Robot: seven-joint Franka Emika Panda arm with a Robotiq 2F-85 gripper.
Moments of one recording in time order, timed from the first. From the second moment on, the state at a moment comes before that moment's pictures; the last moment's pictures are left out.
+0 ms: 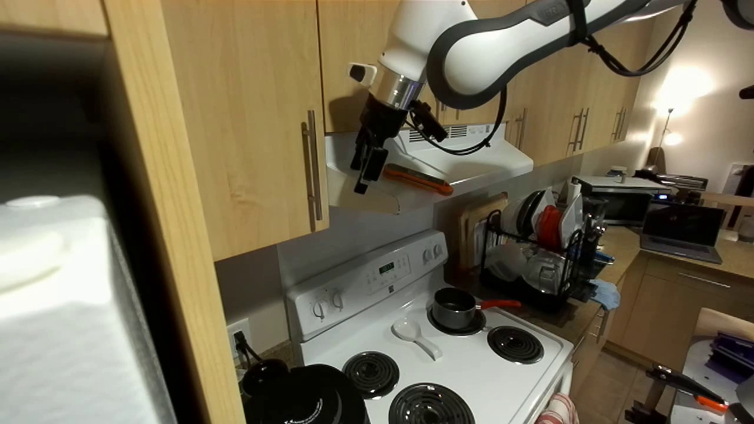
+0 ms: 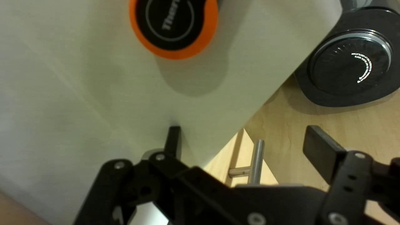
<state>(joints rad) 0.28 0.29 0.24 -1.72 -0.24 2.46 -0.39</state>
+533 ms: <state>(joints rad) 0.28 0.29 0.24 -1.72 -0.24 2.46 -0.39</state>
